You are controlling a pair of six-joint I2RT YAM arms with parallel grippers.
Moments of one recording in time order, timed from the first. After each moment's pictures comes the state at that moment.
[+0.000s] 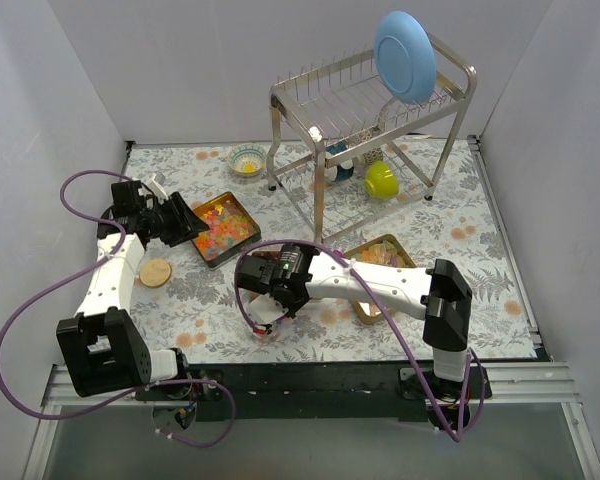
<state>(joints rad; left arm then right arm) 0.18 1.30 1.01 -0.55 0.55 -0.38 1.31 1.87 1.71 -1.32 0.38 -1.02</state>
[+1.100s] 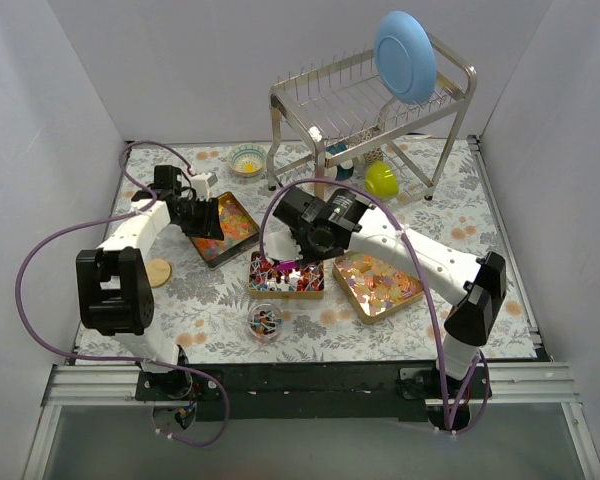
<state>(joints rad) 0.02 1.64 1.19 -0.64 0.49 0.15 1.06 1.74 1.79 -1.29 0.23 -0.88</state>
